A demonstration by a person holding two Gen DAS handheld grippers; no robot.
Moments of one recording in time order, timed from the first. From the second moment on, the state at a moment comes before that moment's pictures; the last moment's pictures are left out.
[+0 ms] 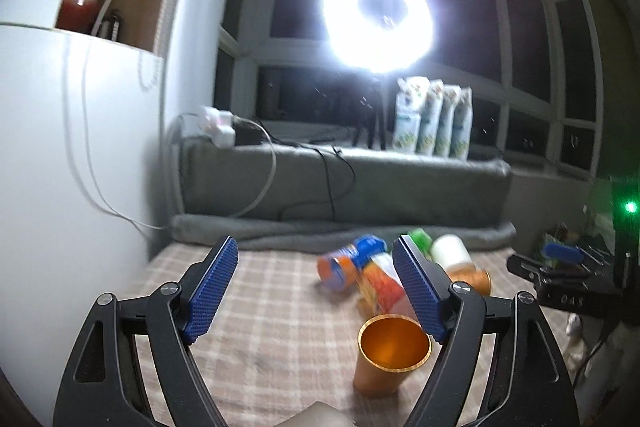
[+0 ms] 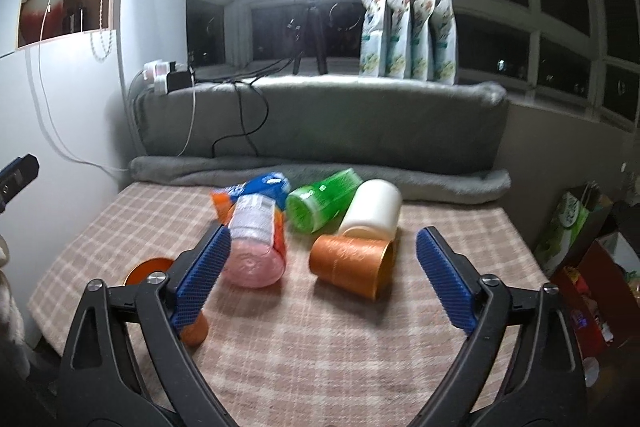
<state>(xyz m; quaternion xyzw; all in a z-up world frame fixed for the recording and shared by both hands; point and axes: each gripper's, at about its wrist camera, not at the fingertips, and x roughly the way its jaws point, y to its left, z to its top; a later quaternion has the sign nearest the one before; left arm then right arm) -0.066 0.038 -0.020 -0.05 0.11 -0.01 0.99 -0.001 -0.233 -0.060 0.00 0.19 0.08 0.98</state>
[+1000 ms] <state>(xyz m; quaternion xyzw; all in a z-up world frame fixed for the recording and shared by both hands) -0.068 0.027 -0.016 -0.03 0.11 -0.01 0.99 -0.009 -0.240 -0.054 0.00 0.16 0.06 0.99</state>
